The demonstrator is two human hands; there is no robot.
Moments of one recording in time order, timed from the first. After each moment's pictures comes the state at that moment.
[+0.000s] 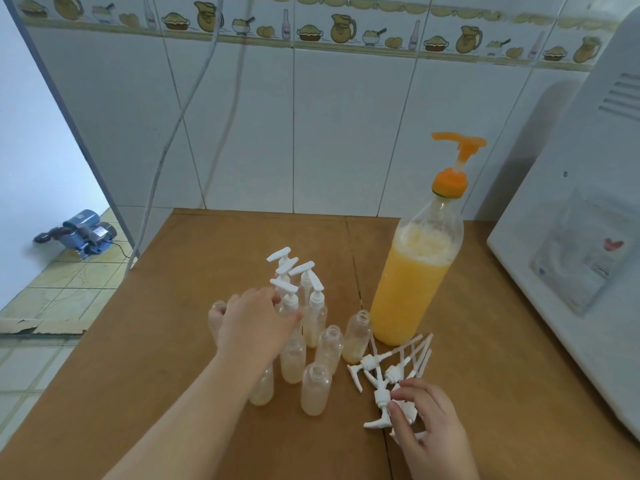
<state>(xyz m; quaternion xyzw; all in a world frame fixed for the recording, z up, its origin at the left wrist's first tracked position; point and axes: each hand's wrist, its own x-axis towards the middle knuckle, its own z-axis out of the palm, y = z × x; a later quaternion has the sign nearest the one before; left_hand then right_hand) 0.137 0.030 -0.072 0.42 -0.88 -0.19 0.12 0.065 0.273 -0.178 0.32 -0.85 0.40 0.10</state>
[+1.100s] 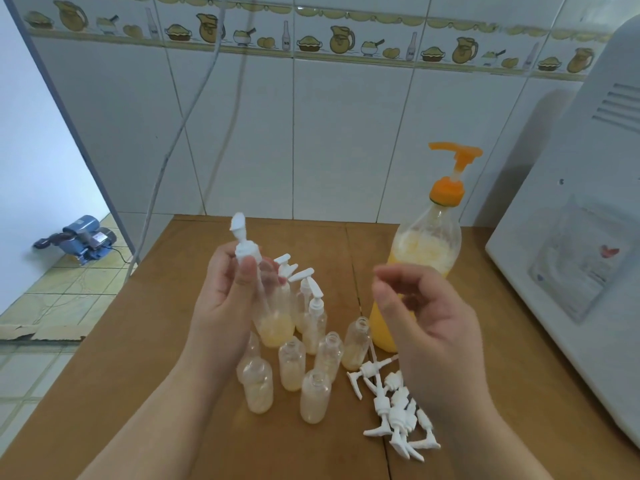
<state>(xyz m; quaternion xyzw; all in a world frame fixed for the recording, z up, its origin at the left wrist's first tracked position) 0.168 0.037 -0.024 0.18 -0.64 -0.63 0.40 0.084 0.209 0.011 0.32 -0.70 0.64 0.00</state>
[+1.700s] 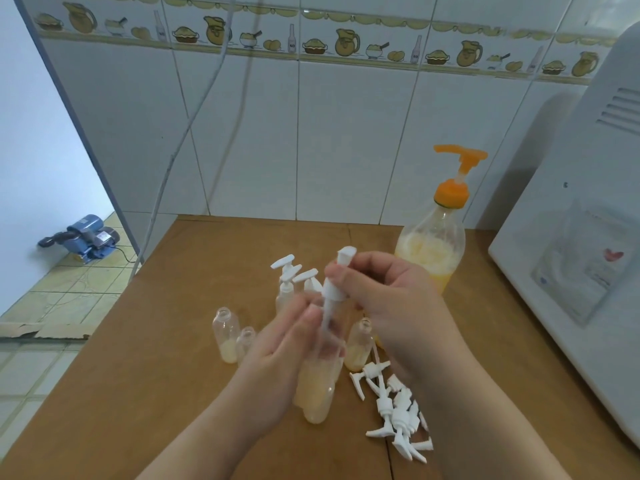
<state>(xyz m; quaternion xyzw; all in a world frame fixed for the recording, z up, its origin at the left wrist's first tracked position) 0.182 0.082 -0.028 0.11 -0.70 -0.67 0.20 0.086 0.180 0.043 0.24 -0.67 0.65 -0.26</state>
